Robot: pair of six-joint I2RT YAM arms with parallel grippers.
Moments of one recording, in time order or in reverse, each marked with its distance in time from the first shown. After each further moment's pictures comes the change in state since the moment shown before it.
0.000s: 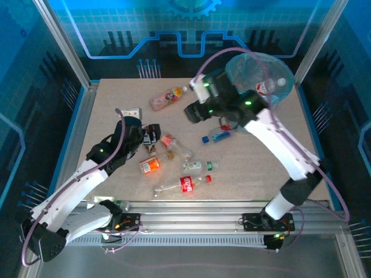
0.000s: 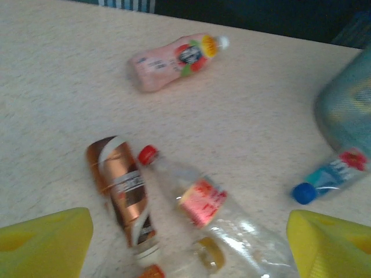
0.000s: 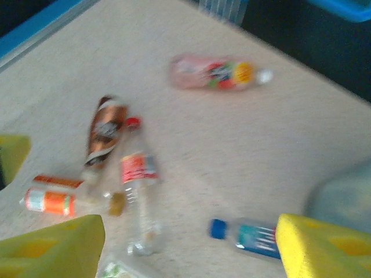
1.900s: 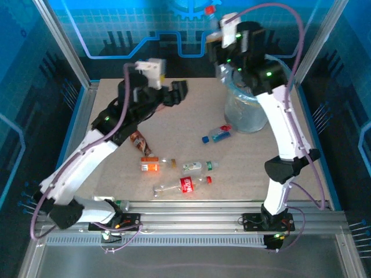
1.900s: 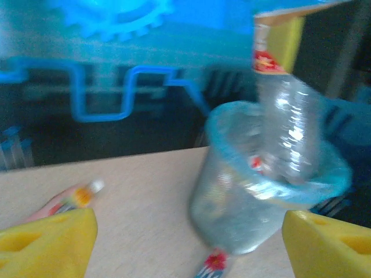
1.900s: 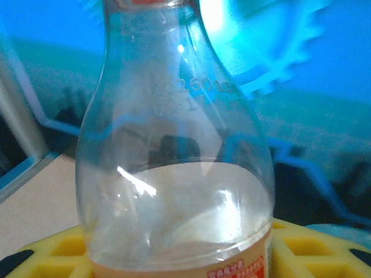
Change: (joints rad) left arm -0.139 0.405 0.723 0.138 0.177 0.195; right arm -0.322 0.209 0.571 0.204 0.075 -0.049
